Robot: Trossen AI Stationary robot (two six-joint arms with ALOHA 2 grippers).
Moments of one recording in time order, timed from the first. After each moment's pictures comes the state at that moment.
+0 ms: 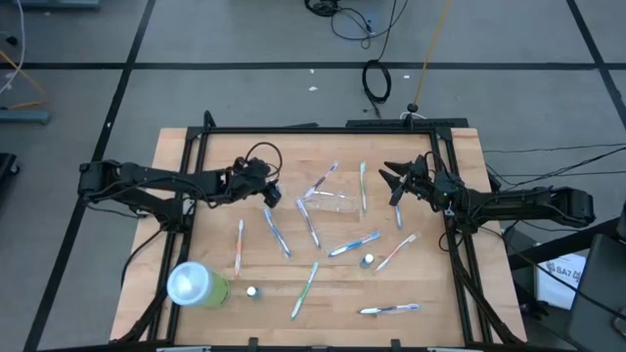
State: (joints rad) left arm 0.15 1.28 0.65 -0.16 -0.50 -0.41; right arm -0.29 0.81 0.06 0.72 0.28 0.20
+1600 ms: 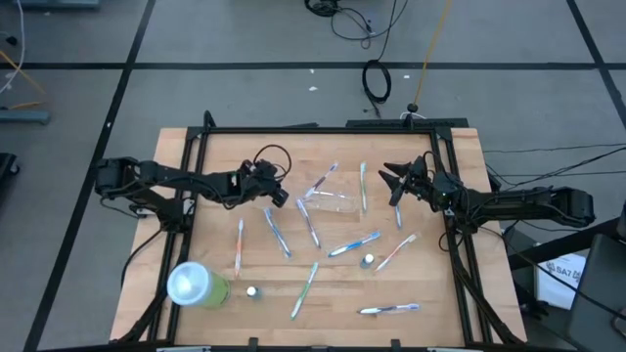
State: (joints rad) left arm 0.17 1.43 0.65 -0.04 -0.51 -0.45; right arm -0.29 0.81 0.06 0.69 0.28 0.23
